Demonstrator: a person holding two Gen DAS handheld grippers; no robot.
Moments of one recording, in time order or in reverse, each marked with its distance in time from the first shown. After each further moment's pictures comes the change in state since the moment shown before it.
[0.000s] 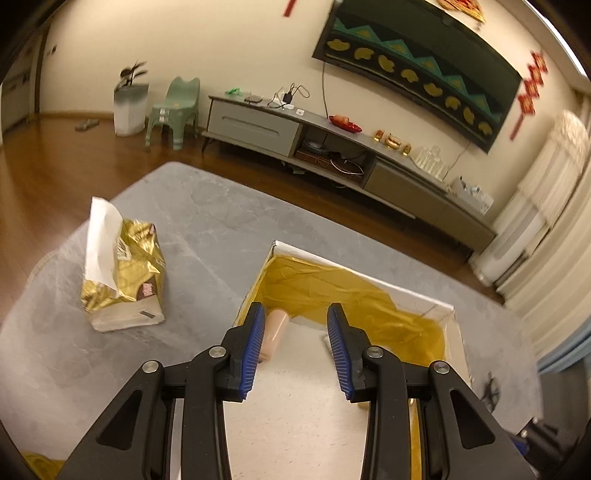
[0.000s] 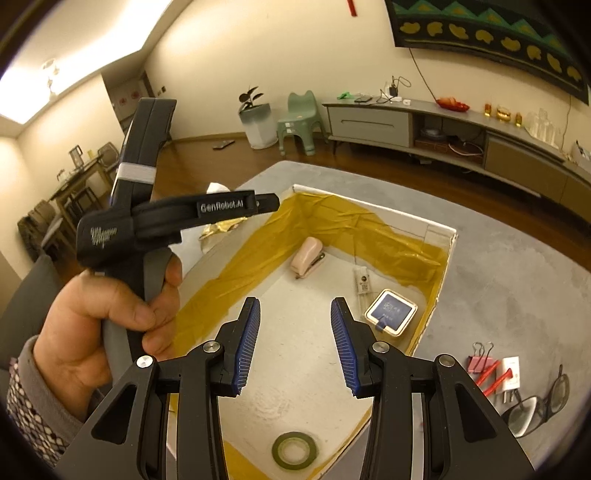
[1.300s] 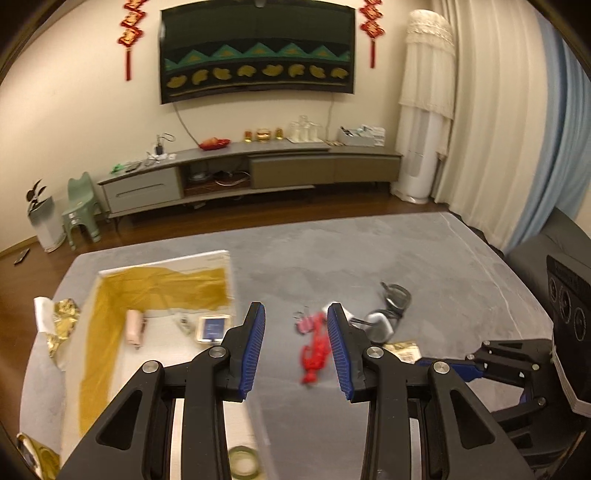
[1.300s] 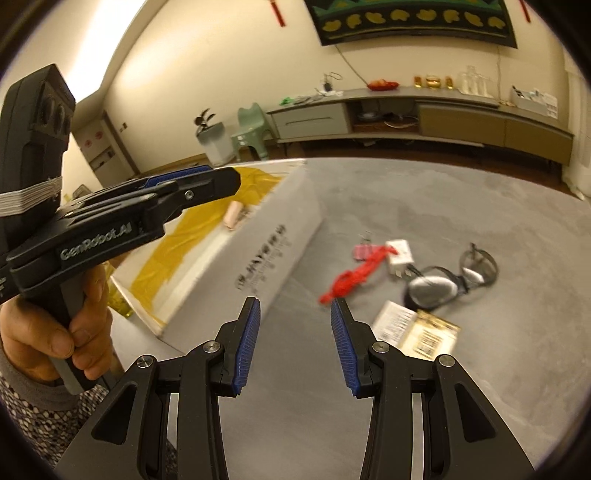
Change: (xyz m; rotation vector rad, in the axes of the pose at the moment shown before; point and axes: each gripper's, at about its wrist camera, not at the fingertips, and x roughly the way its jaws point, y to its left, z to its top) left arm -0.098 -0.223 -0.107 0.497 -0.024 -0.196; right arm -0.155 -0.103 -0.126 0.198 -0.034 -0.096
